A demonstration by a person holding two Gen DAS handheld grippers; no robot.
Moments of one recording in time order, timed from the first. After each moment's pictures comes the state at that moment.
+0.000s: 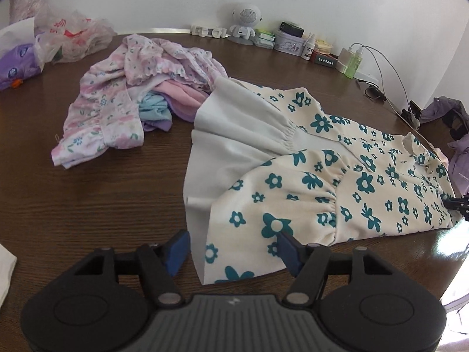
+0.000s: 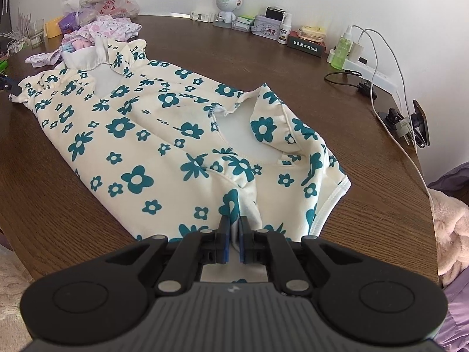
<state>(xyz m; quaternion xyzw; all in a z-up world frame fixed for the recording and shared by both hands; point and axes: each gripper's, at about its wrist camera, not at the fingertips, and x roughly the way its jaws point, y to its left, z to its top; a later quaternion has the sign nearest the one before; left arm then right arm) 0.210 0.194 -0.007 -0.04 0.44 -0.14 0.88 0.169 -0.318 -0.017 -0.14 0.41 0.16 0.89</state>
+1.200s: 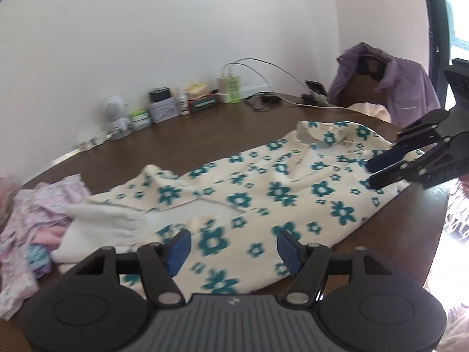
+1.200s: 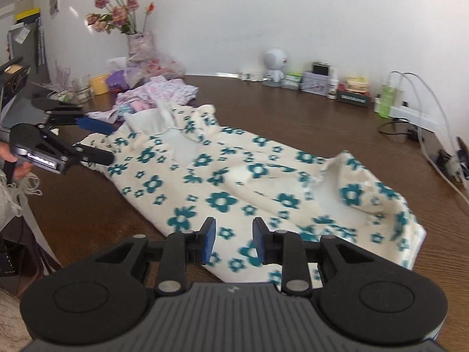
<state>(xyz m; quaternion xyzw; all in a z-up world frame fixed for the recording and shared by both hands) 0.174 -0.001 0.009 0.16 0.29 -0.29 0.90 0.148 -0.246 0.003 -0.07 0.31 0.27 0.91</state>
